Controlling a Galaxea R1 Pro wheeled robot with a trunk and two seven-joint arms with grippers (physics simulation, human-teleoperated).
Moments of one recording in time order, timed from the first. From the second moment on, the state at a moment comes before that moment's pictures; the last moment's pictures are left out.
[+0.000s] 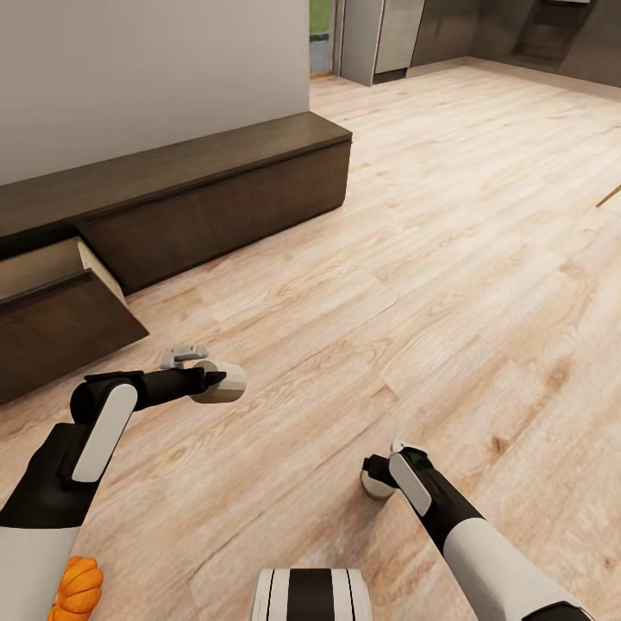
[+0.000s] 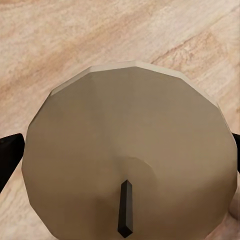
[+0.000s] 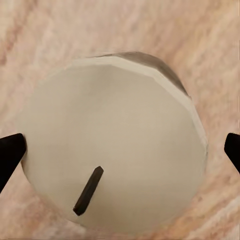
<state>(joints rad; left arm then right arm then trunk) -0.67 0.24 -0.09 -1.53 0.62 1.04 0.11 -0.70 0.03 0.24 -0.63 -0.68 0.55 -0.42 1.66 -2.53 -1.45</state>
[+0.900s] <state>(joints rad) -0.67 0.24 -0.09 -1.53 0.62 1.04 0.11 -0.70 0.03 0.24 -0.62 -0.67 0.56 -0.41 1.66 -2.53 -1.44</state>
